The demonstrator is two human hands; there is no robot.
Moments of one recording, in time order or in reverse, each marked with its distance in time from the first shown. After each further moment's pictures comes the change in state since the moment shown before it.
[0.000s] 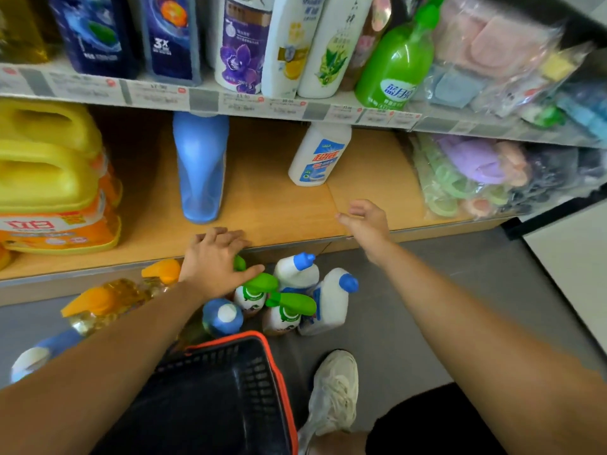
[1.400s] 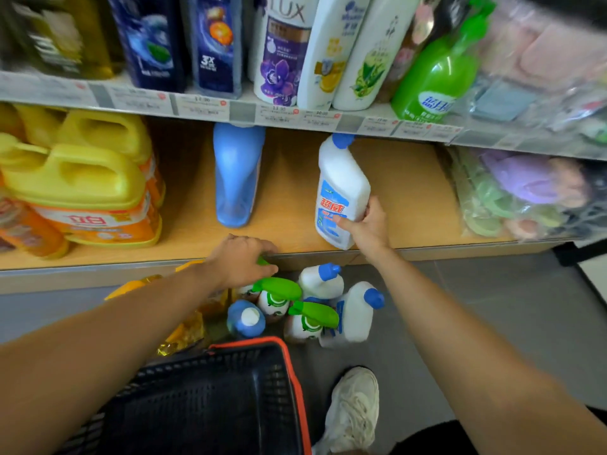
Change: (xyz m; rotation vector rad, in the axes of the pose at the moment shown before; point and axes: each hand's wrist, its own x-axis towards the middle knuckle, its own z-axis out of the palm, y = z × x) left_hand 0.007 0.004 -0.056 -0.182 -0.314 -0.001; right_hand 0.028 0.002 0.050 0.093 -0.116 -0.230
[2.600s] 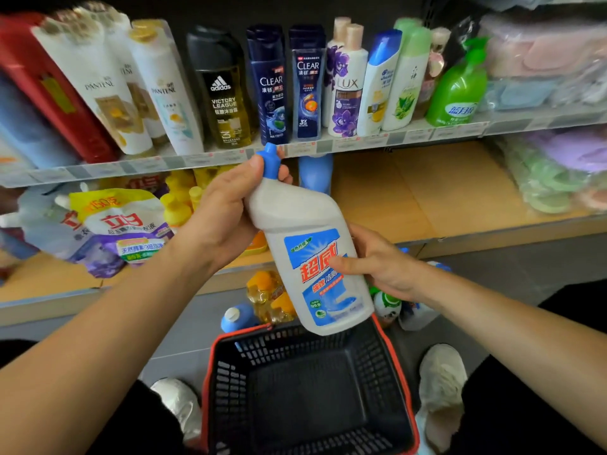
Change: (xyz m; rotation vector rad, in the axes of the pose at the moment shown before) left_hand -0.223 0.024 -0.173 -1.621 0.383 0.264; right_hand -0.234 -0.177 0.025 0.501 -0.890 -0.010
